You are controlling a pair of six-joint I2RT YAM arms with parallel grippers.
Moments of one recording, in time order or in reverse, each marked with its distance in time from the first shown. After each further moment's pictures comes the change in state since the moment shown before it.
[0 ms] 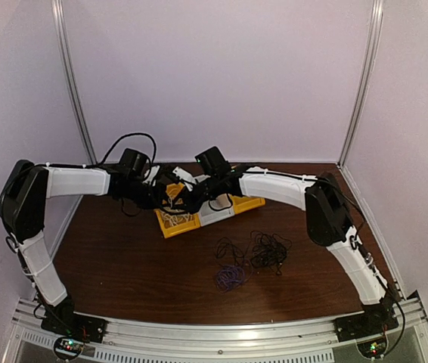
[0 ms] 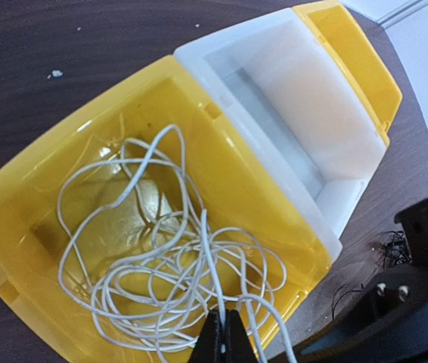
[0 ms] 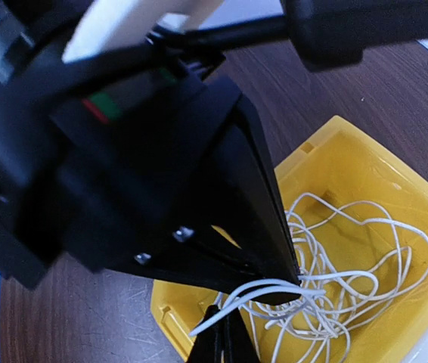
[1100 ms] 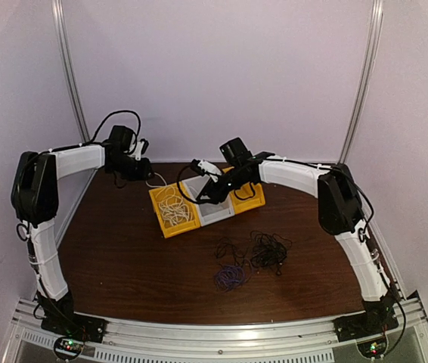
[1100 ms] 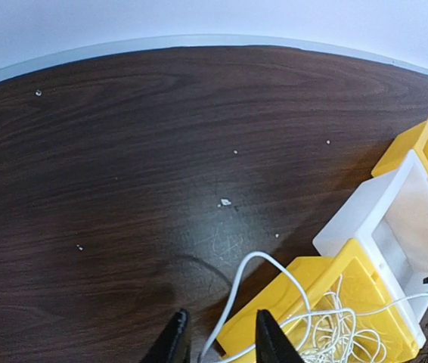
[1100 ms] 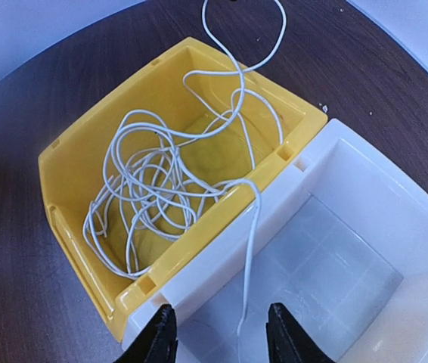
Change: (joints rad) left arm 0.184 0.192 0.375 -0.189 -0.150 0.193; right arm -0.134 -0.063 -0.069 -0.135 0.068 -0.184
